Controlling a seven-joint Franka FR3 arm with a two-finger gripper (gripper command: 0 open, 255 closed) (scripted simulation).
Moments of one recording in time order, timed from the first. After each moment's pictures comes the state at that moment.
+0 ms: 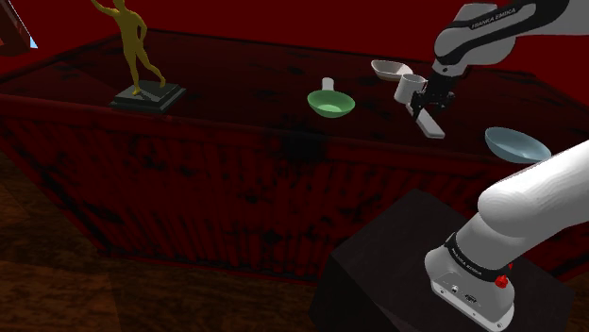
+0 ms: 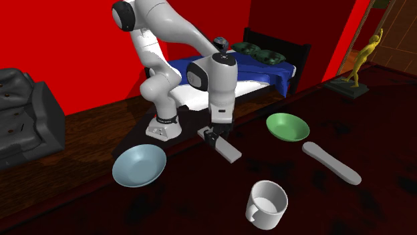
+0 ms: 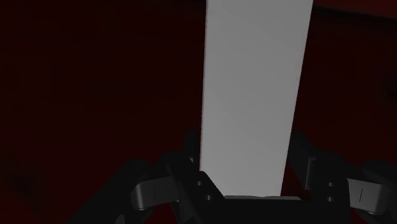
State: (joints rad) arm -0.29 -0.30 -0.33 -2.44 -0.13 2.15 0.05
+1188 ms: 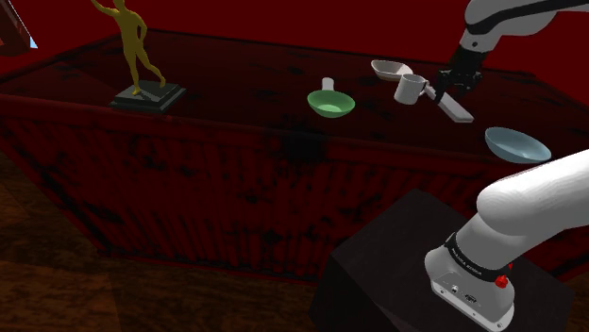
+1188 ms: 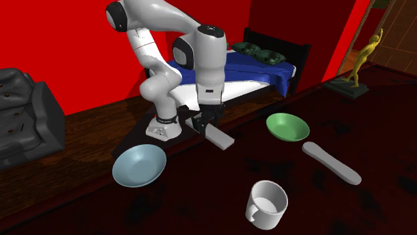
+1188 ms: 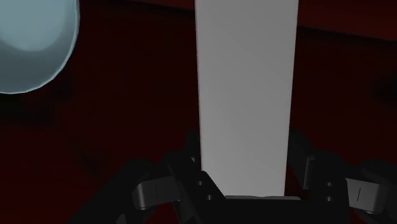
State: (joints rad) arm -0.33 -0.42 -0.35 -2.34 -0.17 1.94 0.00
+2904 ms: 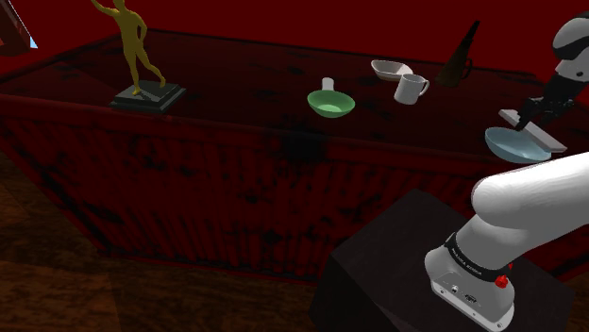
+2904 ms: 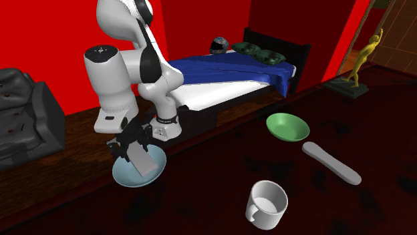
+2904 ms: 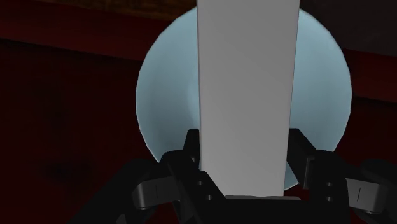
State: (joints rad) arm -0.52 -0.48 -0.73 -2.36 -0.35 1.98 -0.46
